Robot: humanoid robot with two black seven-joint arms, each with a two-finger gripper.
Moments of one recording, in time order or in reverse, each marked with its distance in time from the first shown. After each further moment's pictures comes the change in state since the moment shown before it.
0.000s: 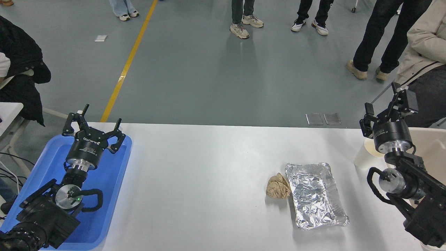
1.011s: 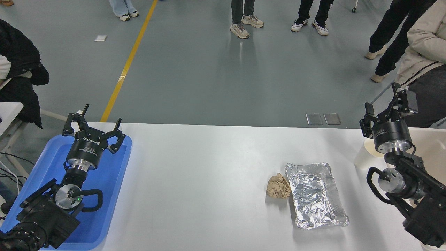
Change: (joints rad) left arm 0.000 0.000 0.000 0.000 -0.001 0.000 0.000; right arm 0.003 -0.004 0.002 -0.005 0.000 -0.008 0.001
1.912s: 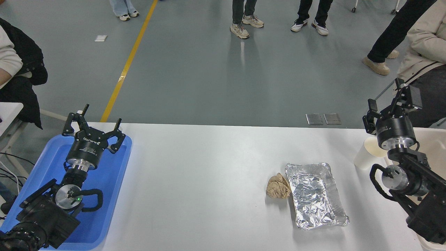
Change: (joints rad) left arm 0.000 0.000 0.000 0.000 0.000 0.000 0.000; right arm 0.029 -0.013 -0.003 0.001 0.000 0.013 0.000
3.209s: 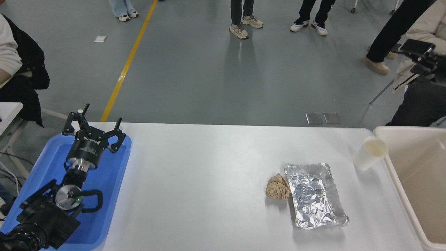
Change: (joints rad) left arm 0.000 0.000 0.000 0.000 0.002 0.000 0.002; right arm 1.197 -0.331 -1.865 -0.041 -0.084 0.350 -0.239
